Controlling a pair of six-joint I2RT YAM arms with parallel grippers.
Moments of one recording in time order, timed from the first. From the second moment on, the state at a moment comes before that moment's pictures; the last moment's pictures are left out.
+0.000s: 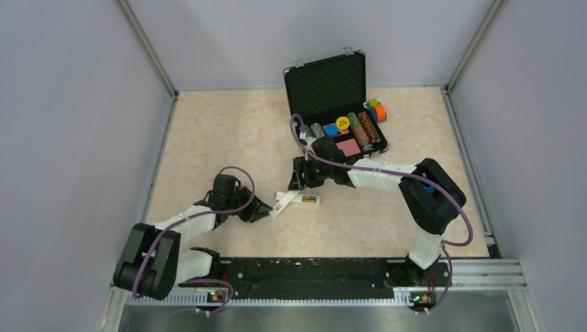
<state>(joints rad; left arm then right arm) -0.26 1.21 0.32 -0.02 0.44 -1.11 0.76 1.78 1.05 -0.03 -0.32 0.52</state>
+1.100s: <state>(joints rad) -0.26 0.98 0.59 -0.23 0.29 -0.86 0.66 1.34 0.41 0.58 -0.33 0.96</state>
